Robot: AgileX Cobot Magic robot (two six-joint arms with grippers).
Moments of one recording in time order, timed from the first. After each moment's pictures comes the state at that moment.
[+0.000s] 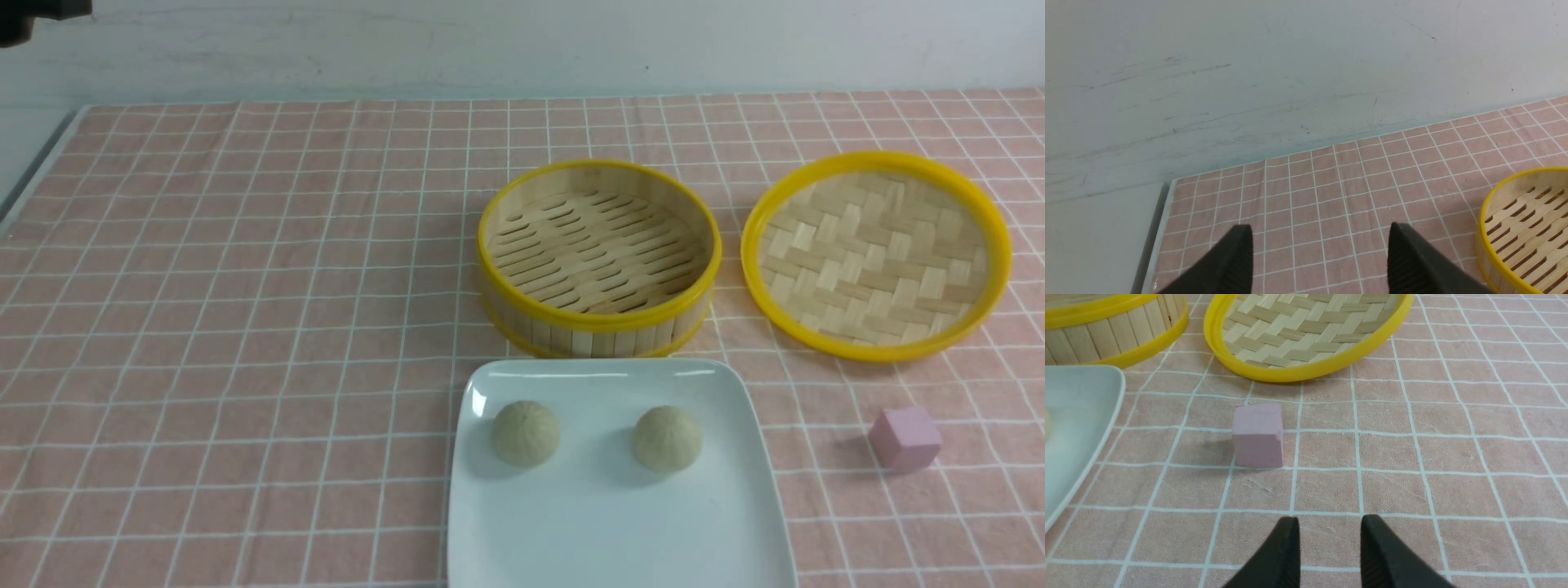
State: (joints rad) right arm -0.01 0.05 0.02 0.10 0.37 -0.07; left arm -0.42 1.00 -1.26 0.55 0.70 -0.33
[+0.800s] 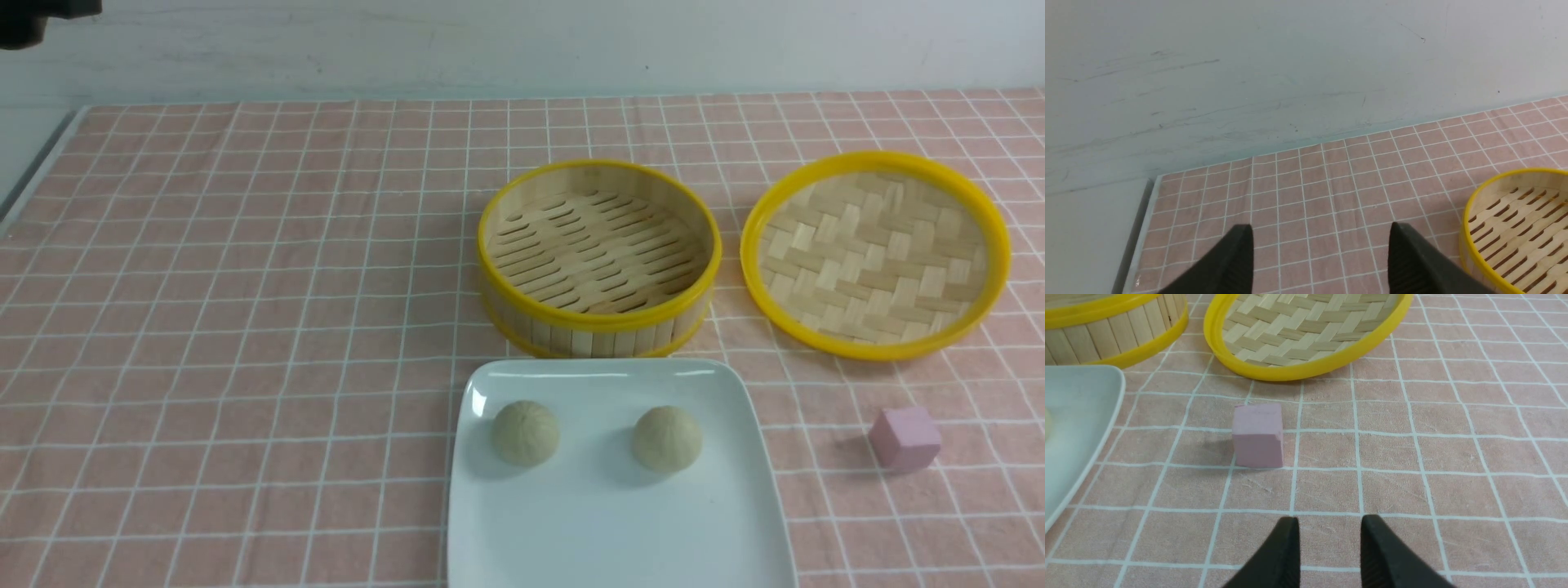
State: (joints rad) right arm -0.01 0.05 0.02 0.10 0.37 -0.07; left arm -0.42 1.00 -1.26 0.51 0.69 -0.33
